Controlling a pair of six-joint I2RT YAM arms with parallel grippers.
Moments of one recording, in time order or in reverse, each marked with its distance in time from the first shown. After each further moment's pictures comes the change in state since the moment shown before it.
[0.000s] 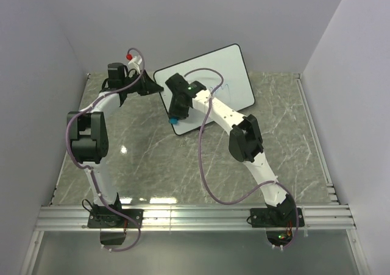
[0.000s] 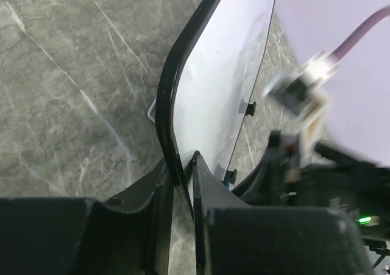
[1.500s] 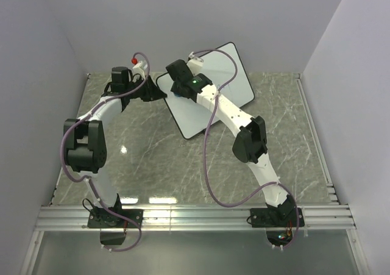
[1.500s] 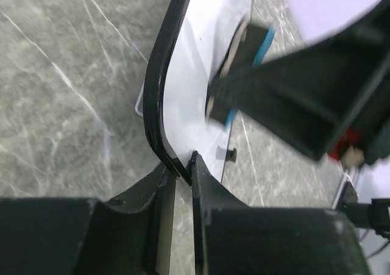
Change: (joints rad) left arm -0.055 -0.131 -0.109 -0.071 -0.064 0.074; right arm 0.001 -0.079 0.047 0.149 0.394 -0.005
